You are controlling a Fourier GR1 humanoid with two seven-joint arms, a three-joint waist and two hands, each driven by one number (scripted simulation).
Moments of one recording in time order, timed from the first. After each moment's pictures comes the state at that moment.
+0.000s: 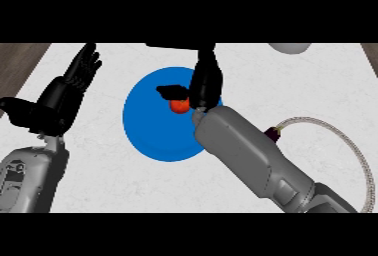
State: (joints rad) left arm -0.38 0.27 0.01 -1.54 0.06 -0.05 0.11; right arm -1.02 -0.01 0.62 -0.79 0.21 -0.99 0.58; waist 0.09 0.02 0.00
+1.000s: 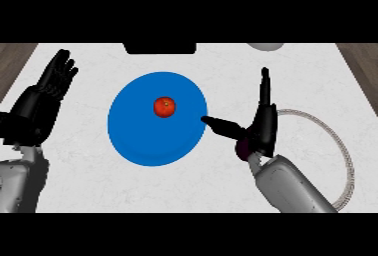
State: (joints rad) left arm -0.29 0.29 0.10 -1.58 0.06 -0.06 0.12; right arm -0.46 -0.20 0.53 -1.36 0.13 -0.98 0.29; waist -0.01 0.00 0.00
